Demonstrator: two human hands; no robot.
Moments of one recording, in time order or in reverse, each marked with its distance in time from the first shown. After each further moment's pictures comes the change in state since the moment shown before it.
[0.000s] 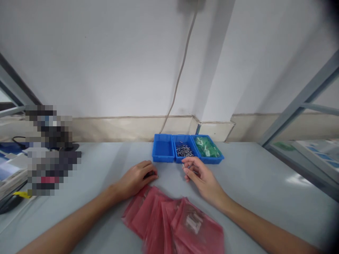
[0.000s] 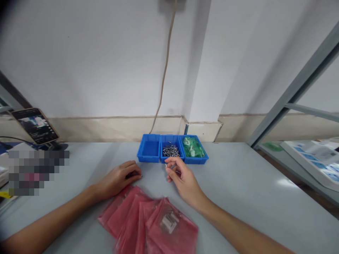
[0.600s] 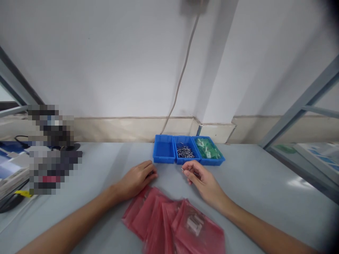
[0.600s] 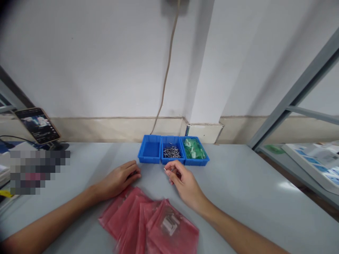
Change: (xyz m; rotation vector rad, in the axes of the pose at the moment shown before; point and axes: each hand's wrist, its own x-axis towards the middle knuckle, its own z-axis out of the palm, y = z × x) left_hand 0.001 0.003 -0.003 0.043 -0.016 -0.011; right_hand -0.001 0.005 -0.003 -0.099 -0.050 0.026
